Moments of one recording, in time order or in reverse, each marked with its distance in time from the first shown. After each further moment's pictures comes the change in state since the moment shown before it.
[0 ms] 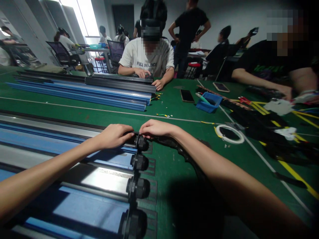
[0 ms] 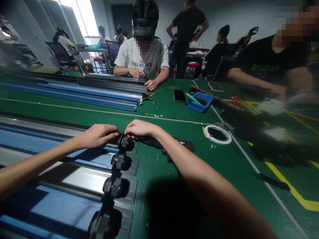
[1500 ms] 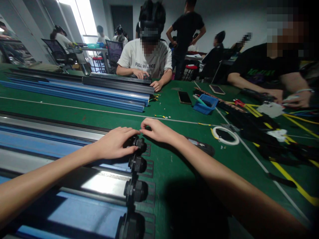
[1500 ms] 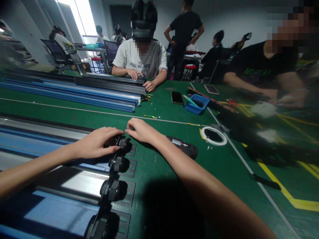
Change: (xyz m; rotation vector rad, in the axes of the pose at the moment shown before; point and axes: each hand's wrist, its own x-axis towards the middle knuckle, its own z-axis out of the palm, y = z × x) left_hand -0.010 0.024 0.003 -0.064 0.084 0.166; right_hand -0.017 0.011 0.004 -0.599 0.450 -0.352
